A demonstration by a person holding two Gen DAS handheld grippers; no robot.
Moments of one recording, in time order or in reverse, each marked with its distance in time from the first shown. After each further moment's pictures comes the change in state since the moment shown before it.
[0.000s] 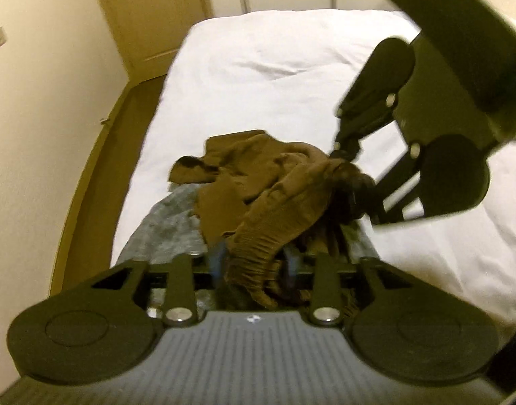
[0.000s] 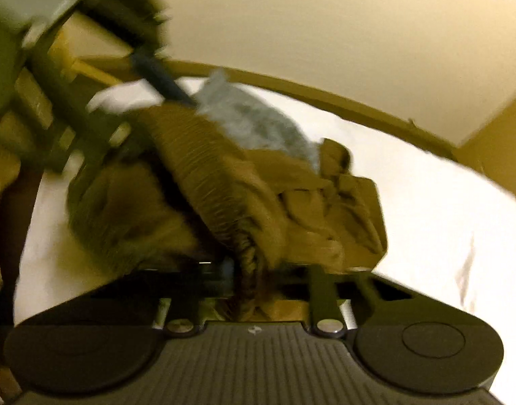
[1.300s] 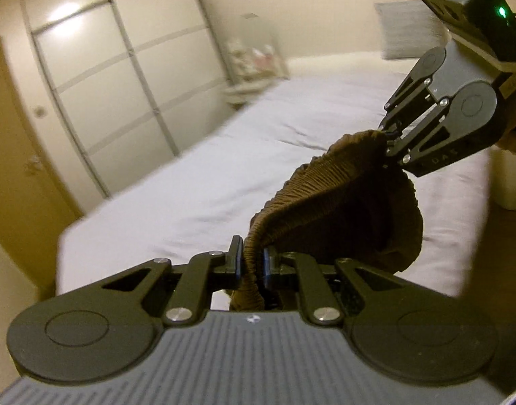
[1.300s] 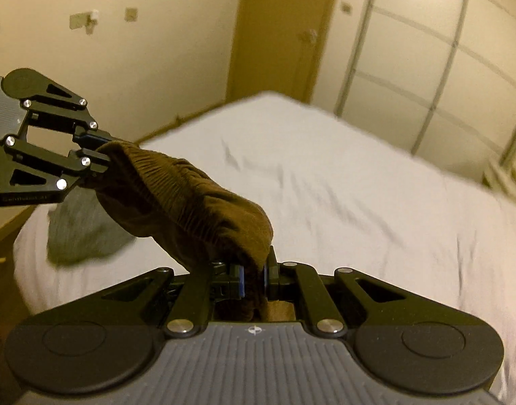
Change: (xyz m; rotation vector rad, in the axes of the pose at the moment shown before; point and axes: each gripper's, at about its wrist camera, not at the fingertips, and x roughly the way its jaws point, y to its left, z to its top) left arm -0.185 -0.238 0.095 0.563 -0.433 -0.396; right arm -0.369 0.069 -0.227 0.858 -0.128 -0.512
